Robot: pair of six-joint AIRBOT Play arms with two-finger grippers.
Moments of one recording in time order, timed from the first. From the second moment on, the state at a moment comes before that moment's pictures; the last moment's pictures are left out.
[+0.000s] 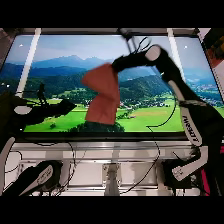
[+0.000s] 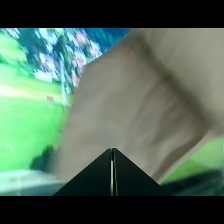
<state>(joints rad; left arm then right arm) 0.12 -1.02 0.56 0.51 -0.86 -1.14 0.32 -1.72 1.83 -0.97 0.91 1.08</state>
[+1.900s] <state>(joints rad) 0.00 -1.01 0.56 0.38 -0.72 -1.04 0.29 -1.38 0.84 -0.68 0.62 1.88</state>
